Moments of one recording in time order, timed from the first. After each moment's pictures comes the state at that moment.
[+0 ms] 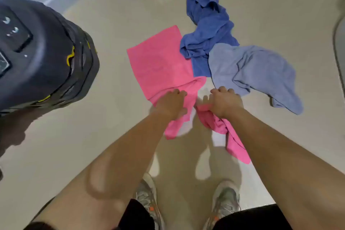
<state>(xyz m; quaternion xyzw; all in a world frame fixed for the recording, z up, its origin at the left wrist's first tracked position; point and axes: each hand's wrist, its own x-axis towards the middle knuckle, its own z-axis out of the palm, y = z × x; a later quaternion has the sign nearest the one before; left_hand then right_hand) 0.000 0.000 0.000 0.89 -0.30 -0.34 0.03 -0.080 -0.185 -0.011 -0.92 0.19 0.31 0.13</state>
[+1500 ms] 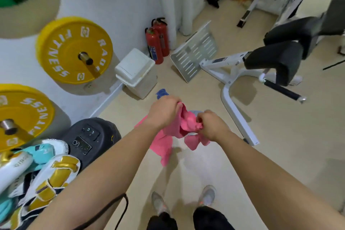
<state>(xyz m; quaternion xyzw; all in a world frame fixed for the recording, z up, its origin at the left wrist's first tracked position) -0.053 -0.103 0.740 0.87 -0.44 -0.16 0.14 -0.202 -0.241 0.690 -0.91 0.28 0.19 0.25</state>
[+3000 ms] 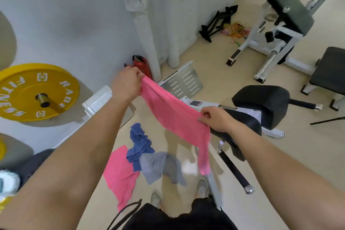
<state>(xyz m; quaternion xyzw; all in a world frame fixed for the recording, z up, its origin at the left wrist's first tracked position) 0.119 -0.504 0.856 0.97 -0.22 0.01 0.13 -0.109 -0.733 0.789 -0.90 0.17 0.14 0.36</state>
